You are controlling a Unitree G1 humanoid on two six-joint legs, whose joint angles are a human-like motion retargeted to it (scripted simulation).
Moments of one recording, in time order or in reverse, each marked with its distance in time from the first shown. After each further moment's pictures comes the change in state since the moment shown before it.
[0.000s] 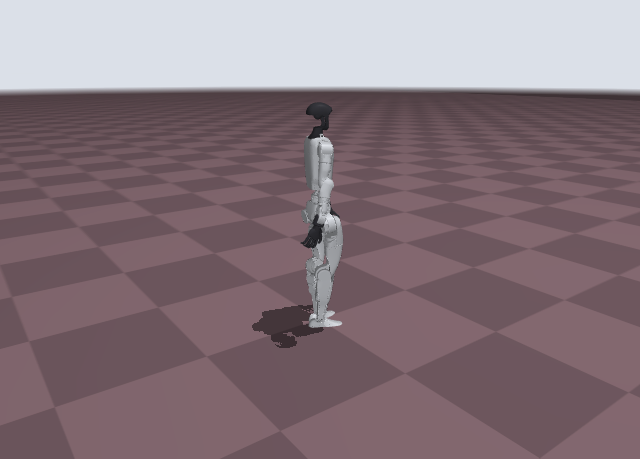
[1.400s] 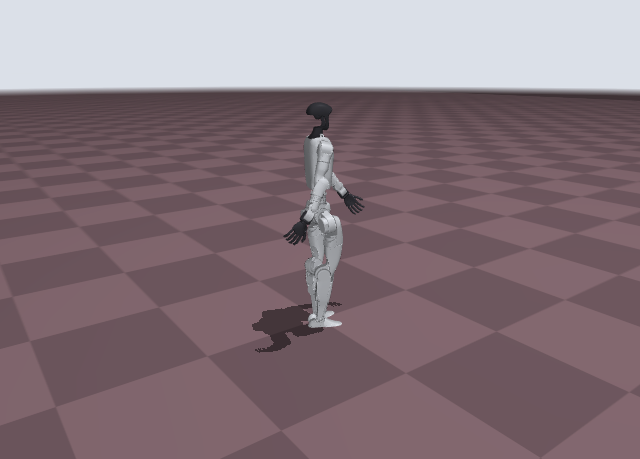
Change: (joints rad) left arm -0.181 0.013 -0.169 -0.287 0.005 -0.058 0.005; right arm 0.146 -0.060 -0.044 0.060 0.116 0.091 -0.078; waist -0.010 0.003 0.002; left_leg 0.001 -0.004 -0.024 -0.002 -0.003 -0.002; right_leg 0.000 -0.007 -0.023 -0.001 -0.004 -0.001
